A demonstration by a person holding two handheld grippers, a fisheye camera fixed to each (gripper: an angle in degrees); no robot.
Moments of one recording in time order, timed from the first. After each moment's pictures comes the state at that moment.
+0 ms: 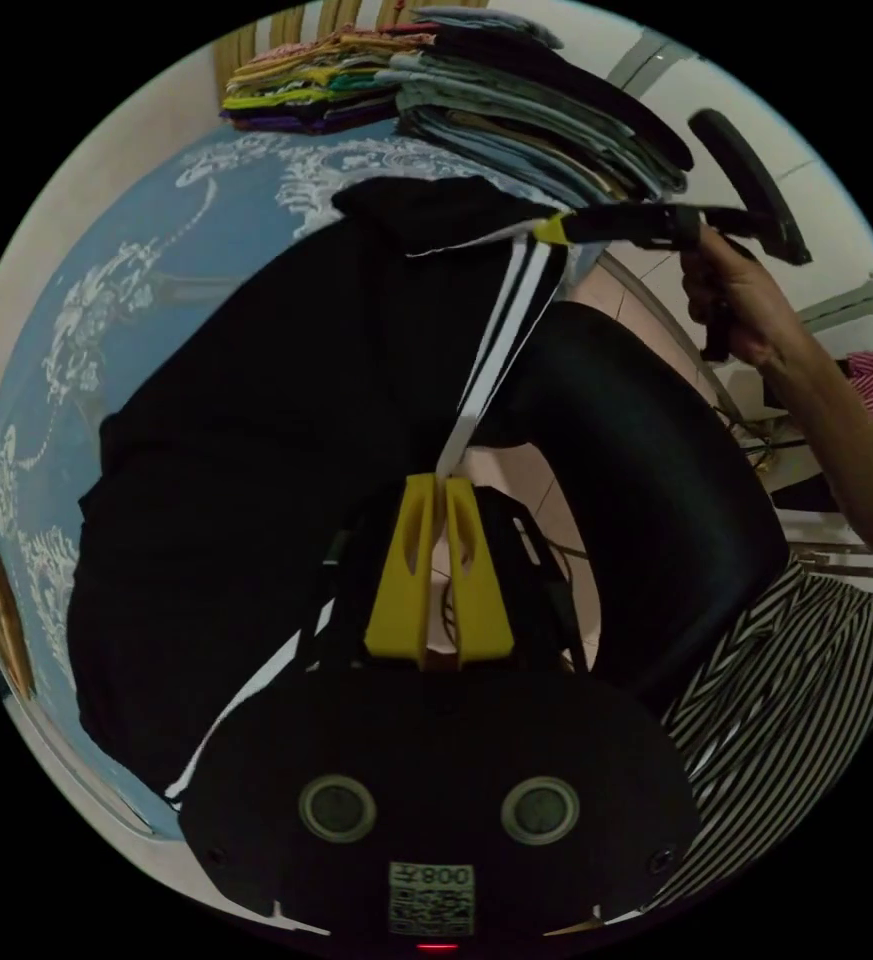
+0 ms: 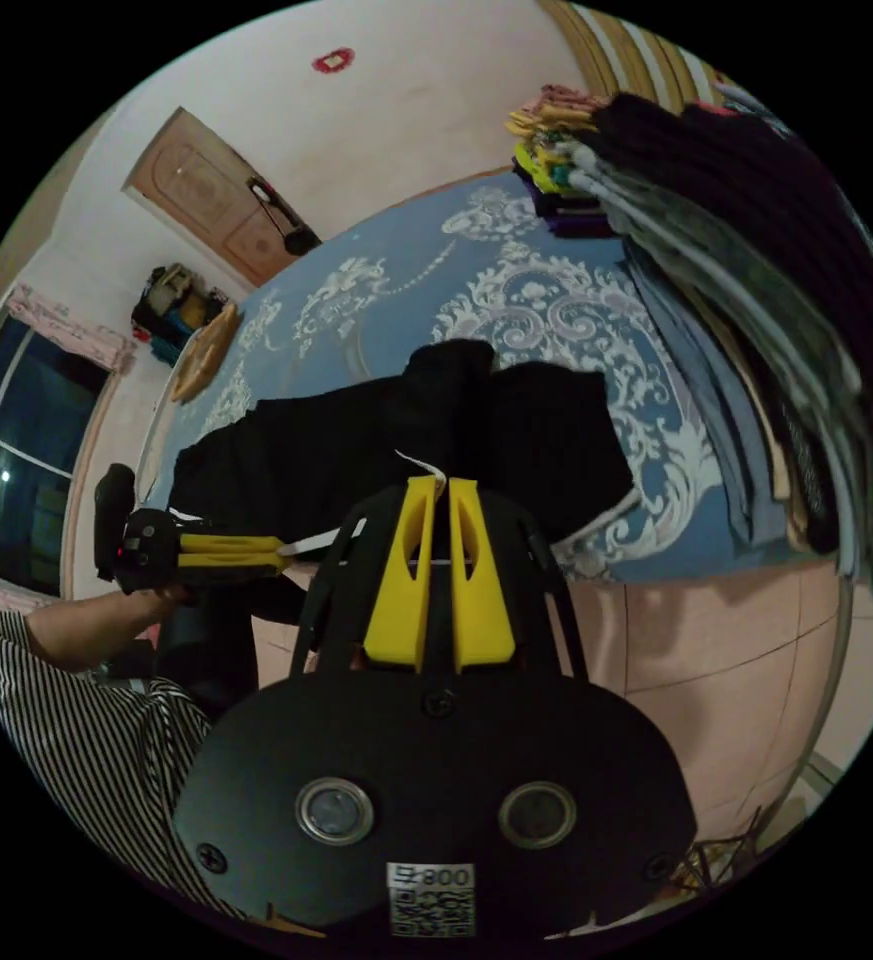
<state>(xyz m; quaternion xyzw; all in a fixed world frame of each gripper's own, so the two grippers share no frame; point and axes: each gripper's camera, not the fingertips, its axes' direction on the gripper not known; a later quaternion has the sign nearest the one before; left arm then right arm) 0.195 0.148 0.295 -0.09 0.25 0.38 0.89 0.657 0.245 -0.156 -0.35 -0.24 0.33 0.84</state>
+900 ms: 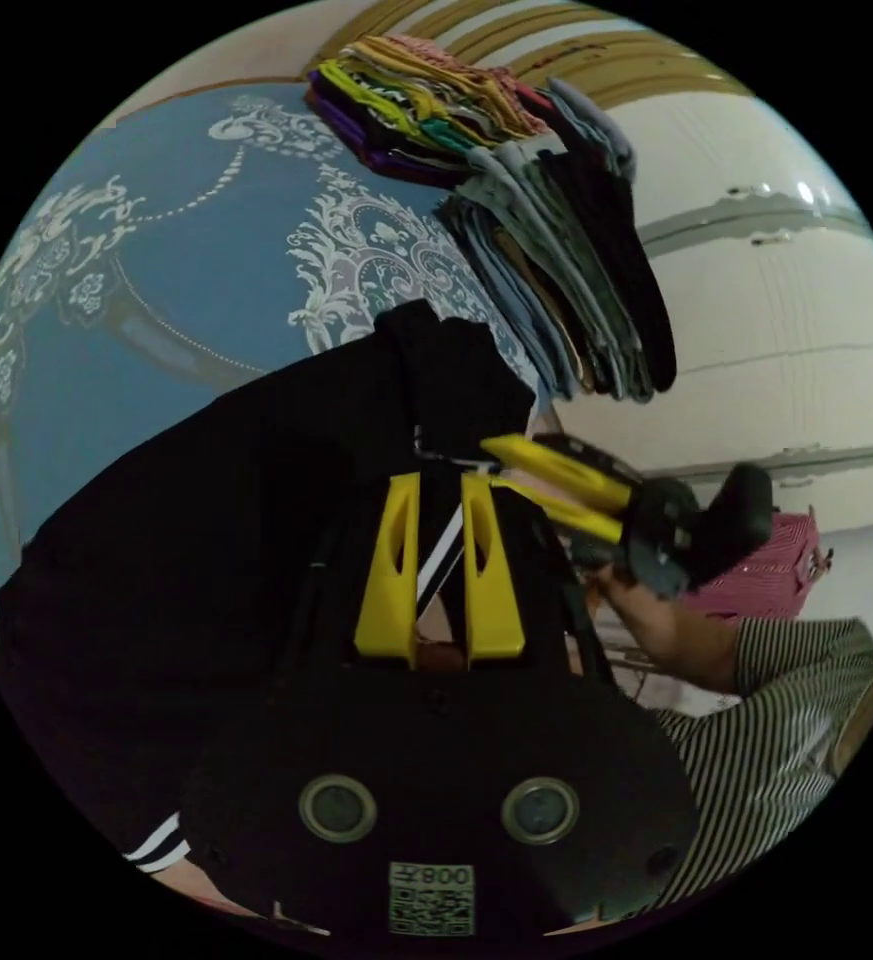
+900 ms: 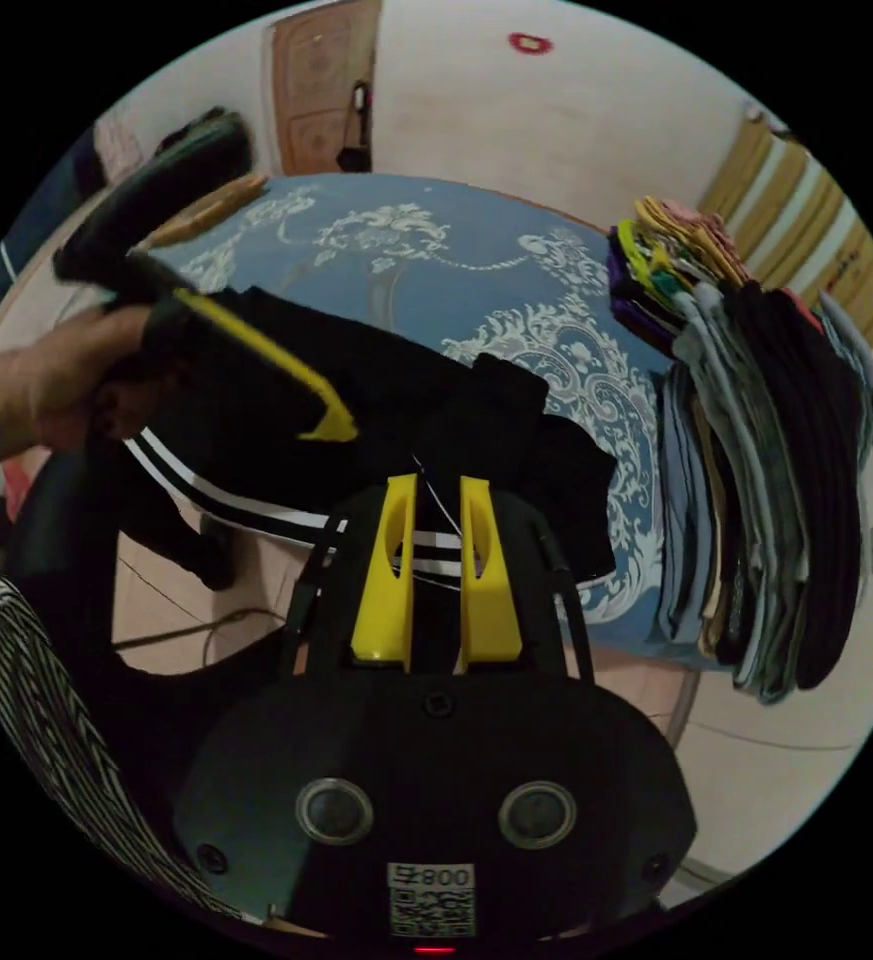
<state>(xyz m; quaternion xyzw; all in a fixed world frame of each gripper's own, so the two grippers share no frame) 0.264 -0.028 0.348 -0.12 0.46 0.22 0.85 0.550 0.251 -0.278 -0.35 -0.13 0.06 0.93</state>
